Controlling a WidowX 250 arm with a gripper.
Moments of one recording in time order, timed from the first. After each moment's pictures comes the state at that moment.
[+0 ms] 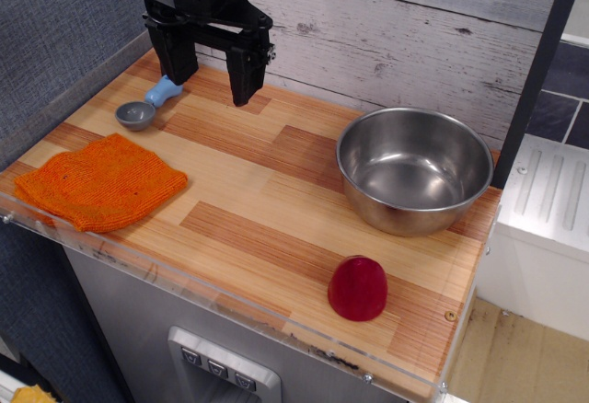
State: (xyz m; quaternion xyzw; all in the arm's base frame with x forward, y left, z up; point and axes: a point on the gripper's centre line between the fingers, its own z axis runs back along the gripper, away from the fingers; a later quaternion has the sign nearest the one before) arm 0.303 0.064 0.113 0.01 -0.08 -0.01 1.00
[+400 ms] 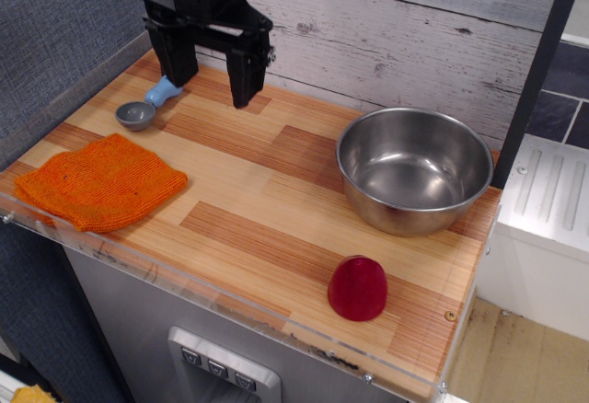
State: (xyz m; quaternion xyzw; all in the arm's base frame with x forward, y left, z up) arm 0.300 0.062 0.105 0.01 -0.07 -0.01 1.00
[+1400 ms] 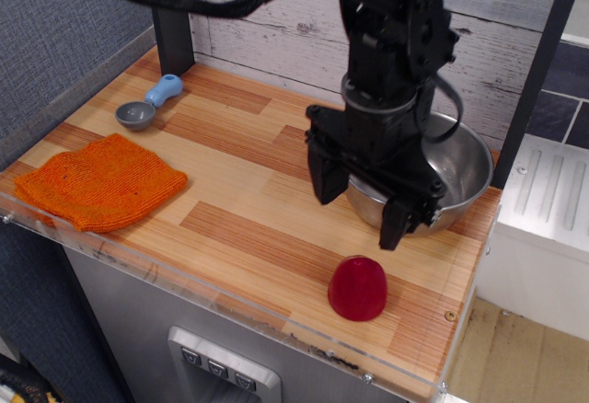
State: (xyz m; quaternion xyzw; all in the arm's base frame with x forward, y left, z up) arm 0.273 -0.076 0.066 0.01 -0.08 -0.15 0.98
